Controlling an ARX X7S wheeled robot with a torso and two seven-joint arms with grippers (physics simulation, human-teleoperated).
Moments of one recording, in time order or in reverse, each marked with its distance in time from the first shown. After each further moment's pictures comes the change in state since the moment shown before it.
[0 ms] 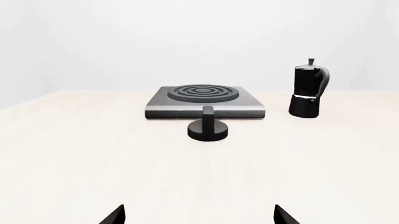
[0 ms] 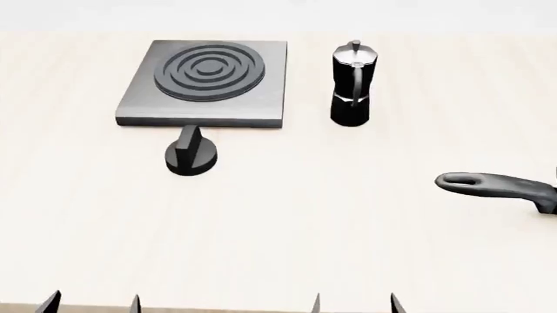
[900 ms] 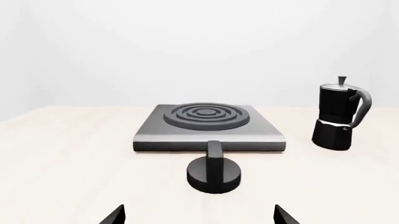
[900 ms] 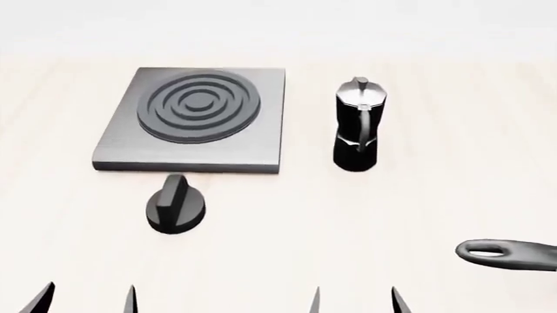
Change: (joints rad) left arm -0.003 -0.049 0.051 0.055 -0.042 -0.011 -0.064; right arm 0.005 0.051 -0.052 -0.035 0.054 -0.003 0.049
